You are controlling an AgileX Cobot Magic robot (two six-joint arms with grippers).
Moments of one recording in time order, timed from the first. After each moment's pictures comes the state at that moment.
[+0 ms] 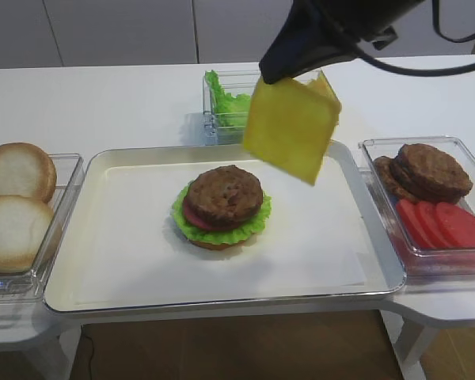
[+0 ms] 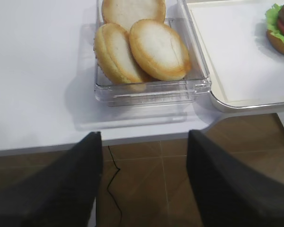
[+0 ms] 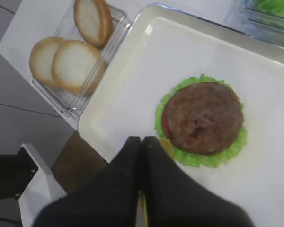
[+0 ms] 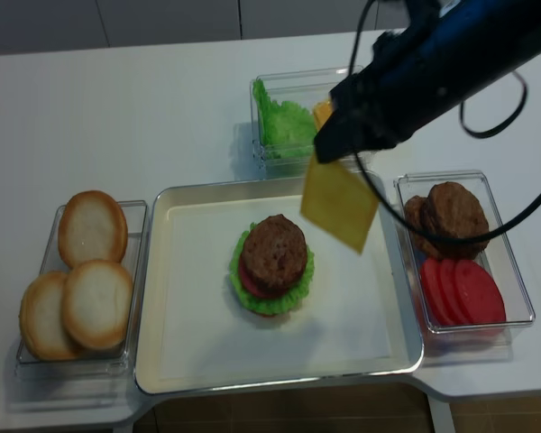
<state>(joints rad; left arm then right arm) 0.00 -0.02 -0.49 -0.04 1.18 -0.05 0.34 1.56 -1.43 0.78 1.13 -0.43</state>
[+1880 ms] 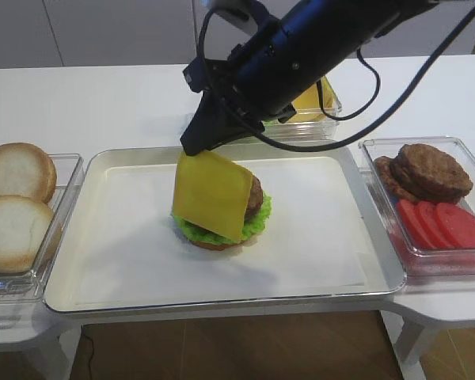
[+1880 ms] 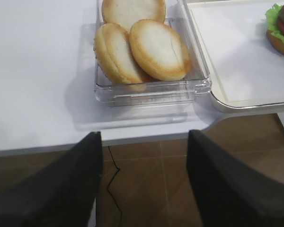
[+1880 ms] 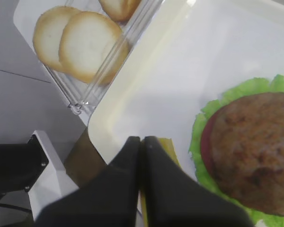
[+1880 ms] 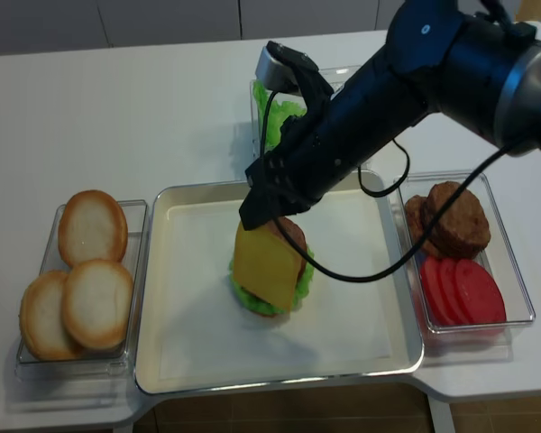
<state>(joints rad) 0.00 -0.02 -0.49 -0.04 1.18 -0.05 0.49 1.78 -1.43 0.92 1.03 -0.55</state>
